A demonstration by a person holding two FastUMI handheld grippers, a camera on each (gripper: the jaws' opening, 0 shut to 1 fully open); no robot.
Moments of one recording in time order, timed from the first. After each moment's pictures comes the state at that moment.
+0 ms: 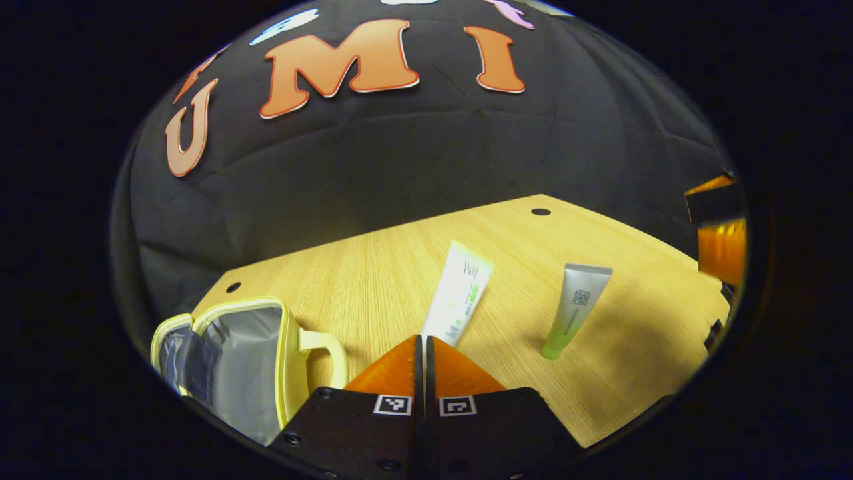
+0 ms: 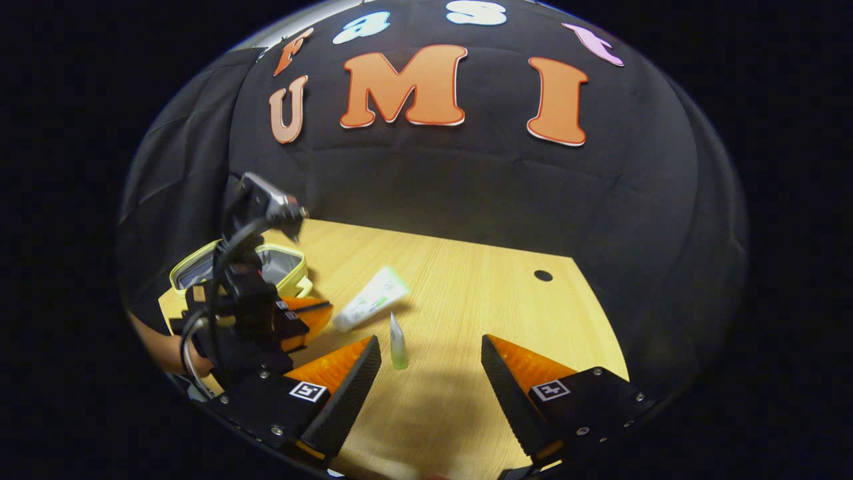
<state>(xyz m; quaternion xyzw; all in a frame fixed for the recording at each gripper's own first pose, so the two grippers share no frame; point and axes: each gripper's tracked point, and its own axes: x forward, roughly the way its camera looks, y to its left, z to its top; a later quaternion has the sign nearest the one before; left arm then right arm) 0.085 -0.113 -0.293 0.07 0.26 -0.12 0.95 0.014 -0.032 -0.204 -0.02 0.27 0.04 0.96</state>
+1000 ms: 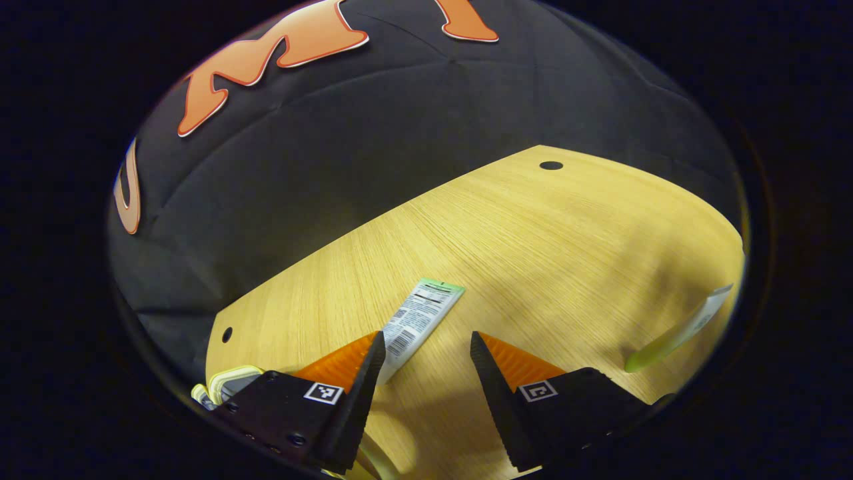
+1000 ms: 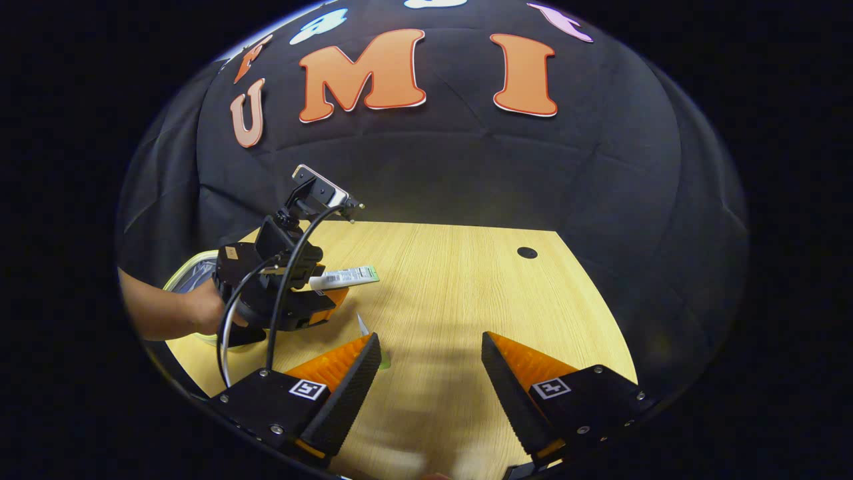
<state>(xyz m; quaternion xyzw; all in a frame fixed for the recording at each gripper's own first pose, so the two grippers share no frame) 0.212 -0.118 -0.312 0.19 0.30 -0.18 0.92 0.028 -0.064 -0.203 0.03 0.28 -0.02 0.96</state>
